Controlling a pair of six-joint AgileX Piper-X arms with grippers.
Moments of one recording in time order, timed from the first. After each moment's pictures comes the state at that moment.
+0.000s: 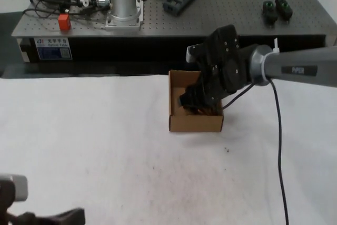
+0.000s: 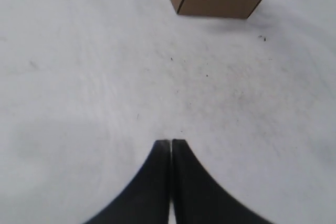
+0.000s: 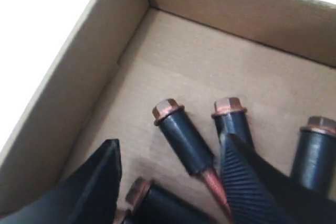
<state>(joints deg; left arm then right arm) -33.3 19.4 -12.1 29.3 -0.8 -24.7 13.1 119.3 -80.0 16.9 -4.4 -2.4</state>
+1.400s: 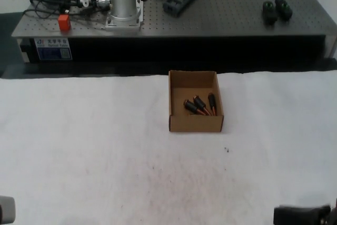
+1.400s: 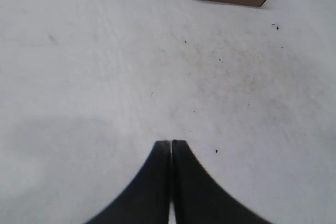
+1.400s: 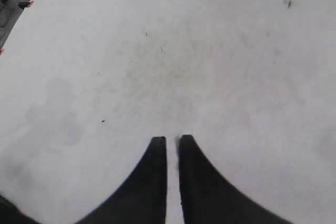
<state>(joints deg) -33.3 11.4 -10.3 36.4 -1.3 -26.4 12.0 20.9 -15.2 35.0 -18.2 19.1</state>
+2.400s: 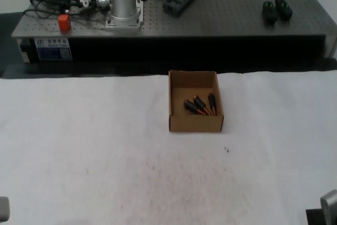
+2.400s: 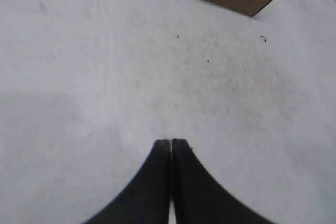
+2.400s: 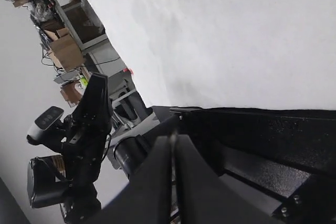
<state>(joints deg) -33.3 11.4 -10.3 36.5 0.7 -37.6 12.0 20.9 -10.7 35.4 -46.3 76.9</state>
